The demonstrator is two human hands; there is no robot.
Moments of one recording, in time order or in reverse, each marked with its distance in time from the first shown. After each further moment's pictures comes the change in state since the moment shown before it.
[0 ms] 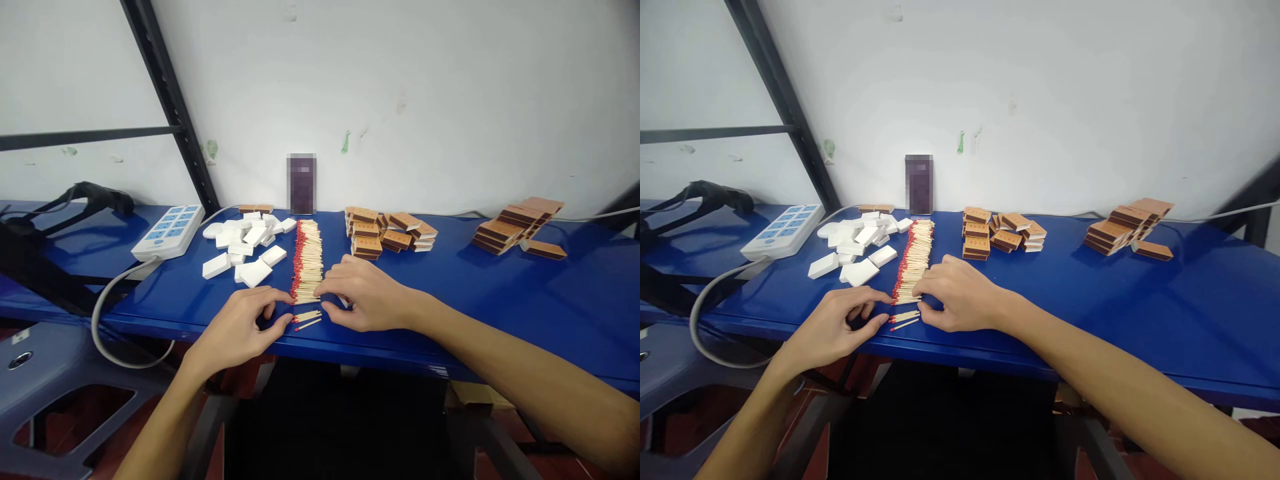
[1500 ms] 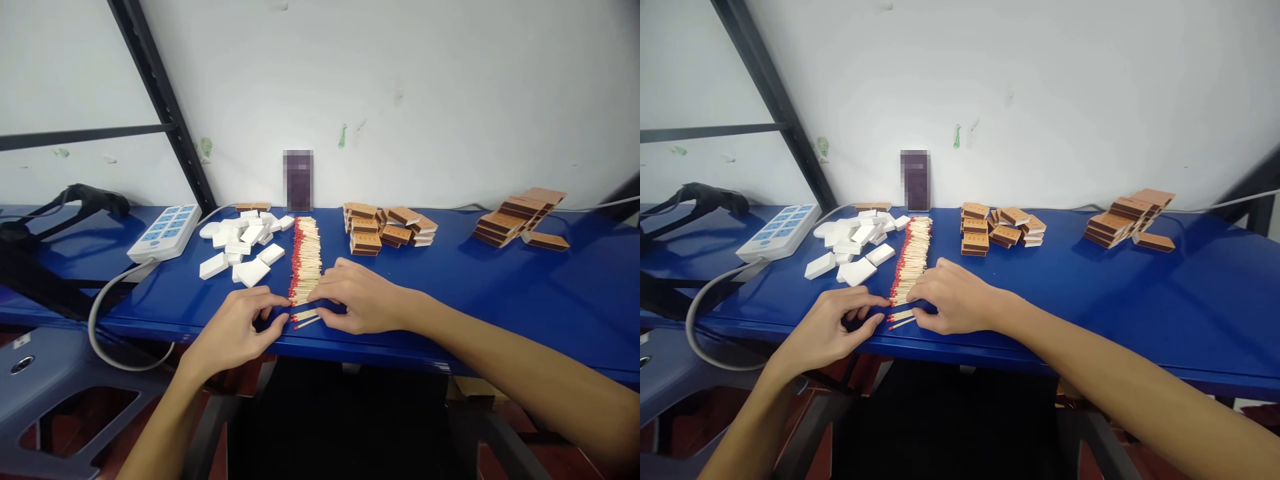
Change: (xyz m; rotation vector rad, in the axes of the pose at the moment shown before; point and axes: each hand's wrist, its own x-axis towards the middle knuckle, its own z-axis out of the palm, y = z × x) left_hand -0.001 -0.002 -0.001 0.018 0.008 0.028; right_hand 0.002 -0.002 0.004 0.044 -0.138 0.019
